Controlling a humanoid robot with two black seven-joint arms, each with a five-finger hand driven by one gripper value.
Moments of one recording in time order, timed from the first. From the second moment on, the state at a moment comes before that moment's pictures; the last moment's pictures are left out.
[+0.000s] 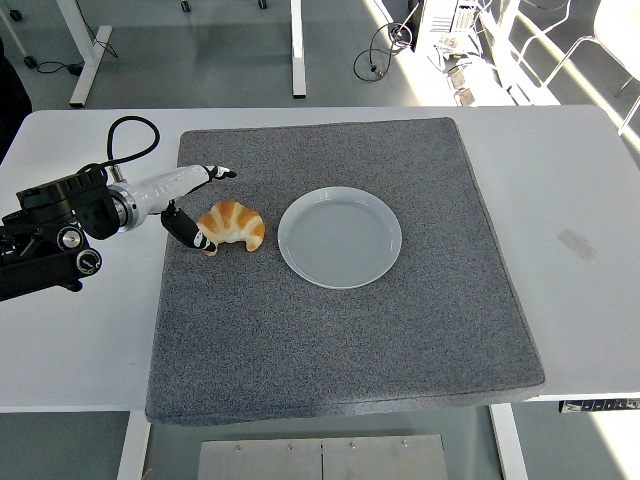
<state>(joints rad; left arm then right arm) -1.20 0.59 0.13 -1.33 1.00 0.21 0.22 -0.10 0.00 0.09 0.16 -0.06 0.01 0.35</state>
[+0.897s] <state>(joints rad) -1.17 0.50 0.13 -1.23 0.98 0.20 0.20 -0.10 0.00 0.09 0.16 -0.06 0.01 0.35</state>
